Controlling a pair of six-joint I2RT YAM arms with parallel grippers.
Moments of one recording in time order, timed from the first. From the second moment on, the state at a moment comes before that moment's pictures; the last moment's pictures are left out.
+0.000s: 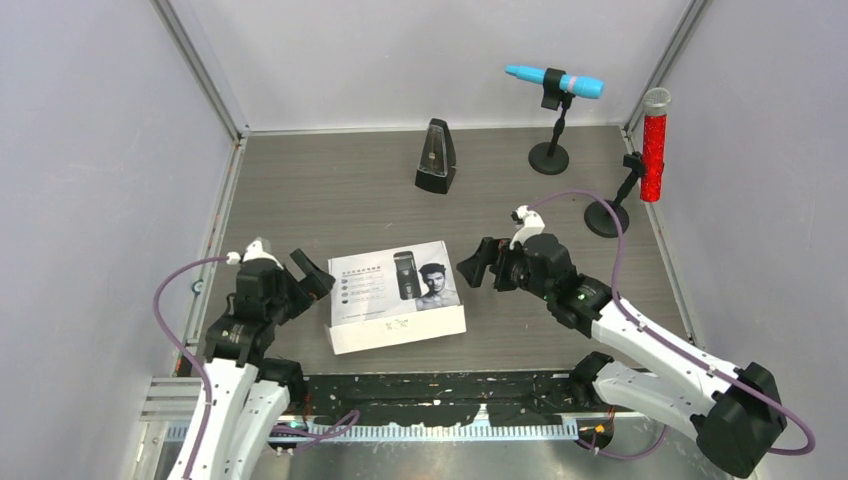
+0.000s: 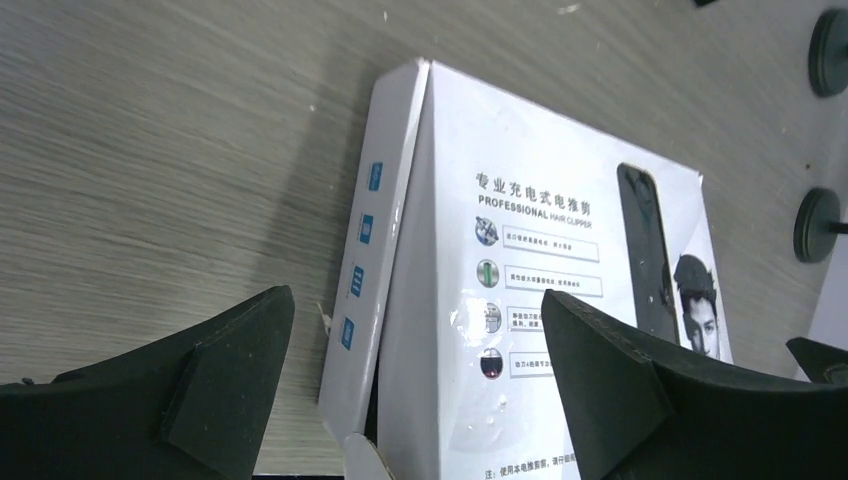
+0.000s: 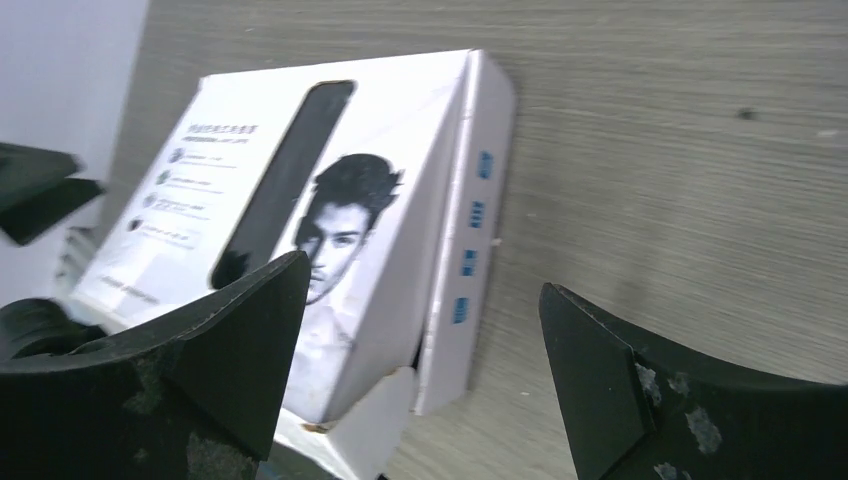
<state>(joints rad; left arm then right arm) -0.14 0.49 0.61 -0.79 -0.02 -0.72 0.68 0.90 0.59 -0.17 0.01 0.60</state>
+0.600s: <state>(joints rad) -0.13 0.83 0.54 -0.56 0.13 -0.78 0.66 1.30 0.61 0.08 -0.18 0.77</state>
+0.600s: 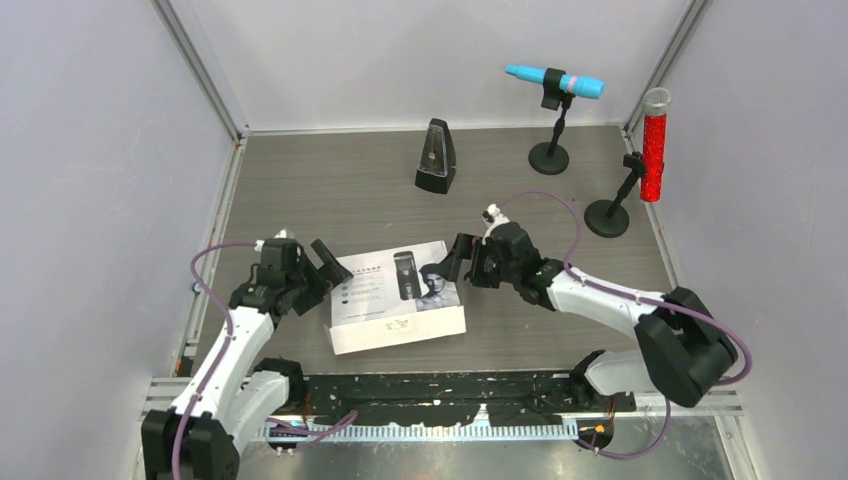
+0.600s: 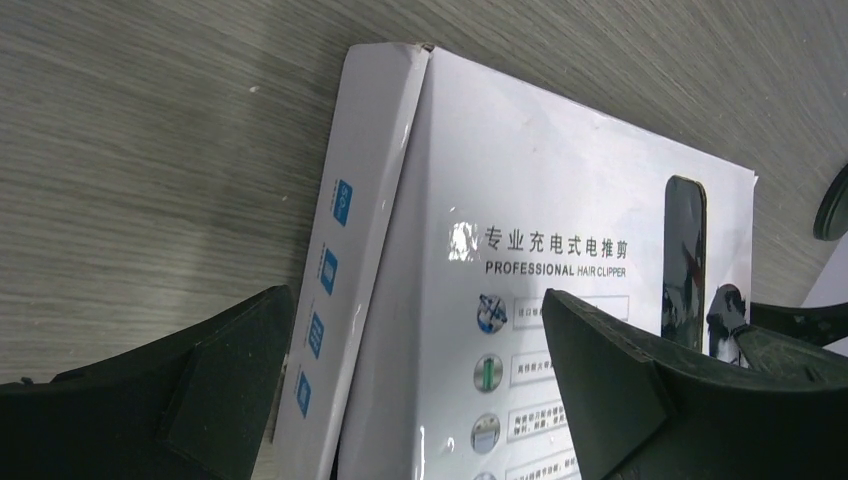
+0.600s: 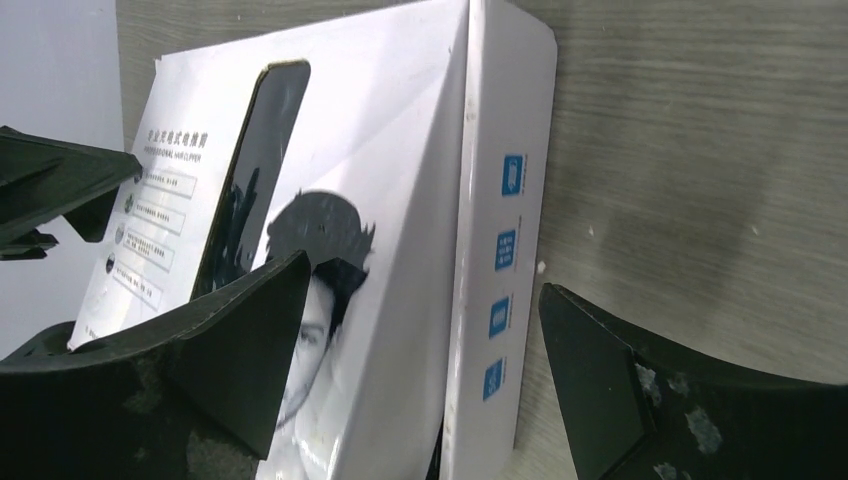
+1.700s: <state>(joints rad) -0.16 1.56 1.07 -0.33 0.24 -0.74 0.42 1.79 1.12 0.03 -0.29 0.65</state>
